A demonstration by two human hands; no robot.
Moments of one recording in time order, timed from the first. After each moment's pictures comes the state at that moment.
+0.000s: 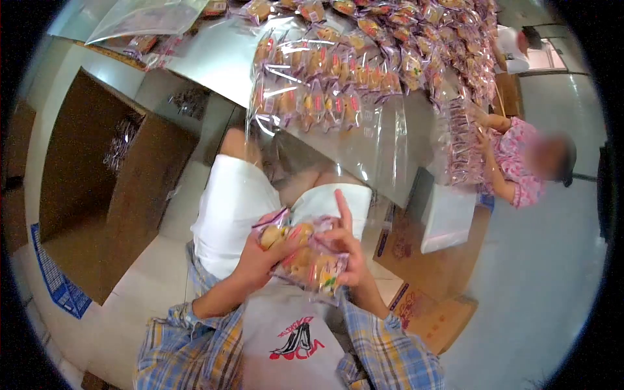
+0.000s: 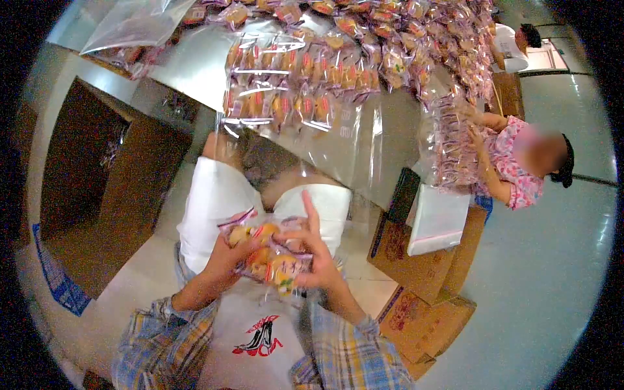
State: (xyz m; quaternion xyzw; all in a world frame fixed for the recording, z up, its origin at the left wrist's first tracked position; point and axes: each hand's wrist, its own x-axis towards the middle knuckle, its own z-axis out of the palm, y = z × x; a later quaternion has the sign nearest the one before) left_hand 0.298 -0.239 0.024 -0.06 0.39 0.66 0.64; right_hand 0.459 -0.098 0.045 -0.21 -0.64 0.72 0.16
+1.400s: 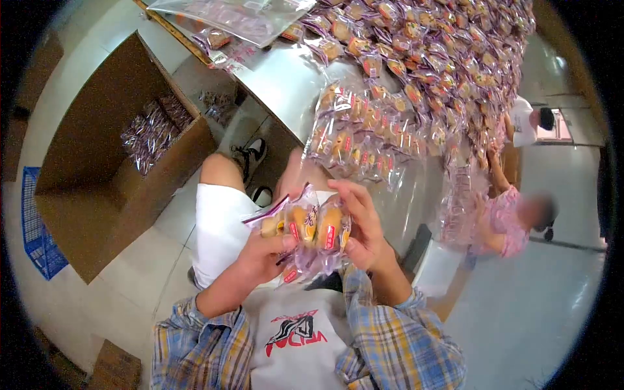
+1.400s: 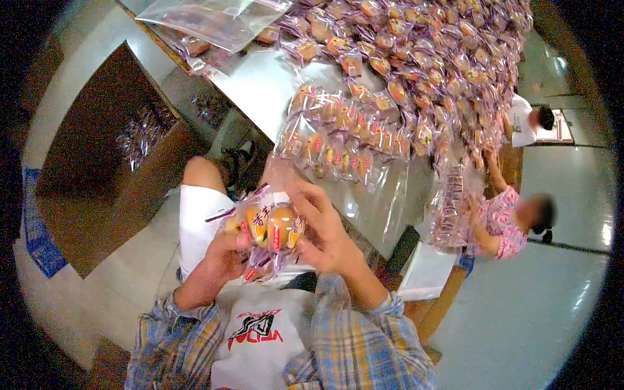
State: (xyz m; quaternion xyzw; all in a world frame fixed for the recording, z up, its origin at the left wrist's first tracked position) left_hand 0.222 -0.241 0.038 -0.05 0.12 0.79 0.59; right_hand 0.314 -0.033 0.095 0.02 -0.85 0.51 0.10
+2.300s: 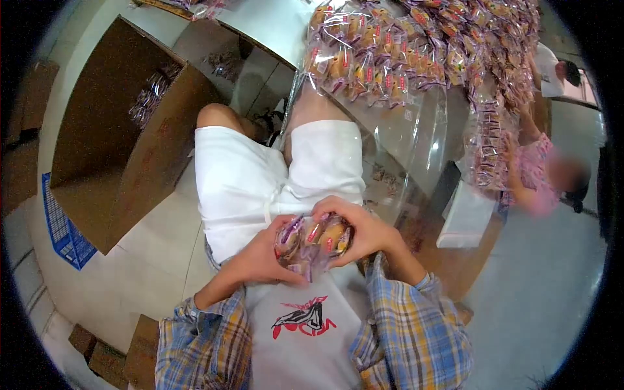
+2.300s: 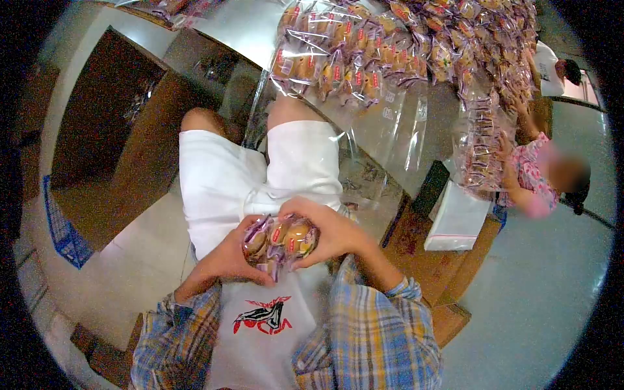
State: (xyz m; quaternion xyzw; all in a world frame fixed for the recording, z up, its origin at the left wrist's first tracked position) left_hand 0.294 -0.313 0.036 0.19 0.54 0.49 0.66; right_hand 0.422 -0.072 0.055 -0.01 -0.75 0.64 -0.15
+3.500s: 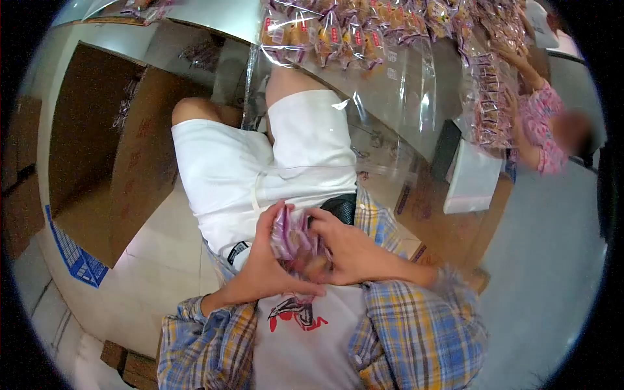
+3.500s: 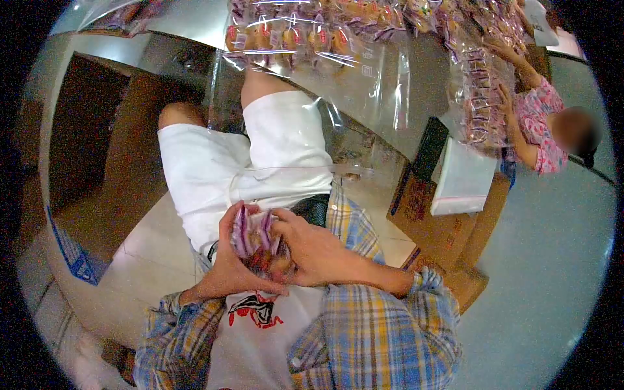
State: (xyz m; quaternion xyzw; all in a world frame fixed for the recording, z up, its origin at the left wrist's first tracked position) left_hand 0.331 -0.307 0.063 0.23 0.58 0.56 0.55; right_hand 0.455 -0.127 0.102 -0.16 -0.79 0.53 -0.26
